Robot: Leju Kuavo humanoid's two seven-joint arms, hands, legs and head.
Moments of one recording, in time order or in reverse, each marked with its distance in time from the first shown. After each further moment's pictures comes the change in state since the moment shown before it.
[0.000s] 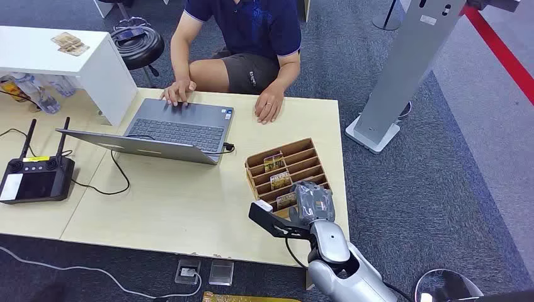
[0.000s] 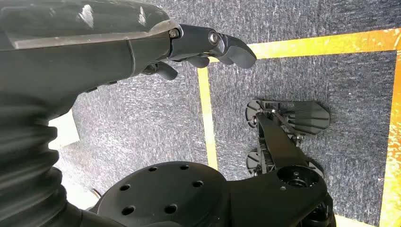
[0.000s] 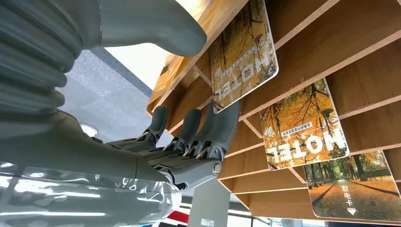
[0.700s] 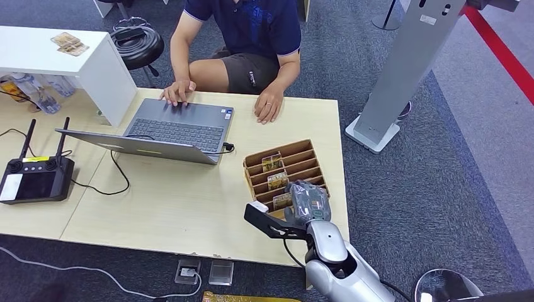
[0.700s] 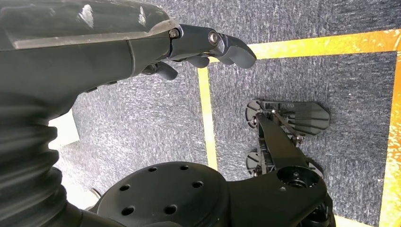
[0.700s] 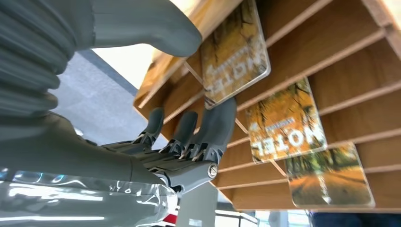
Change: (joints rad) left arm 0.000 0.000 0.000 0.000 0.003 0.003 0.000; right arm -0.001 0.014 0.004 -0.015 -0.002 0.014 -0.027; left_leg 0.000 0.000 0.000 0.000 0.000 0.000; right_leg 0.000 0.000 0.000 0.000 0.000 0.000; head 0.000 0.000
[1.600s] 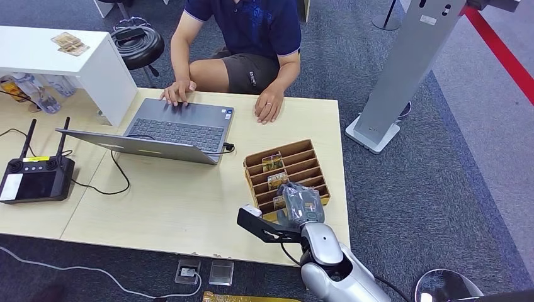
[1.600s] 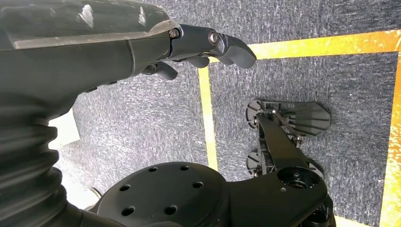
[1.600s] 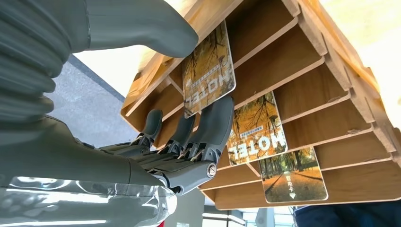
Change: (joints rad) left arm 0.000 0.000 0.000 0.000 0.003 0.001 0.003; right arm 0.001 0.011 0.027 -0.010 -0.027 0.006 -0.011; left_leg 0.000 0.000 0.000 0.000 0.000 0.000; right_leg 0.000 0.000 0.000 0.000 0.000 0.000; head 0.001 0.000
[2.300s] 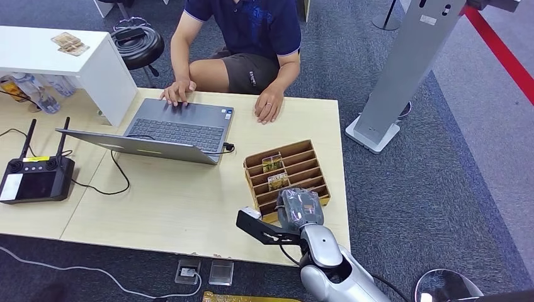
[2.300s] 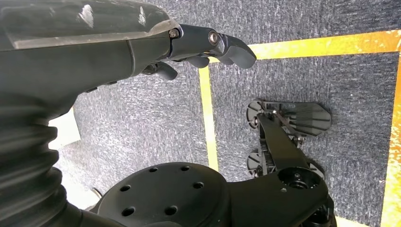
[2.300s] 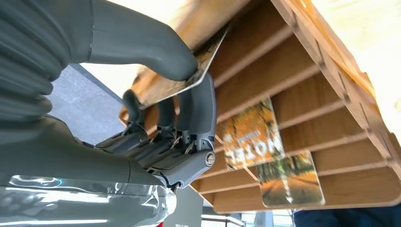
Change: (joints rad) left arm 0.000 0.000 0.000 0.000 -0.002 0.001 0.003; right arm 0.007 -0.003 0.008 0.000 -0.006 -0.011 0.005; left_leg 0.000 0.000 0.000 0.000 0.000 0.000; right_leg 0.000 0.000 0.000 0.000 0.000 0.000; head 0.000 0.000
